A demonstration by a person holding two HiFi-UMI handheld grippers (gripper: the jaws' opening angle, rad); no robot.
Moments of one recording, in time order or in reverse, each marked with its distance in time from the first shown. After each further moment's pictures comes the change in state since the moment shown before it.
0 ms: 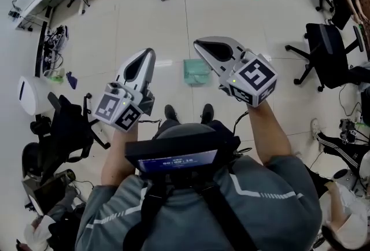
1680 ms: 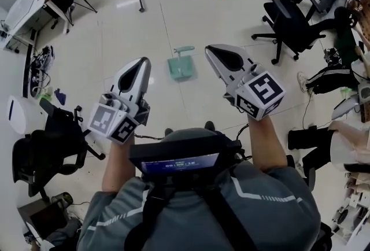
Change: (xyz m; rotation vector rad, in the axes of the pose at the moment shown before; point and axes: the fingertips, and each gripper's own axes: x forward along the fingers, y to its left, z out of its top) left arm -0.352 -0.178 0.027 0.028 -0.081 -0.181; right arm -0.158 0.368 0.033 -0.065 -0.051 -0.317
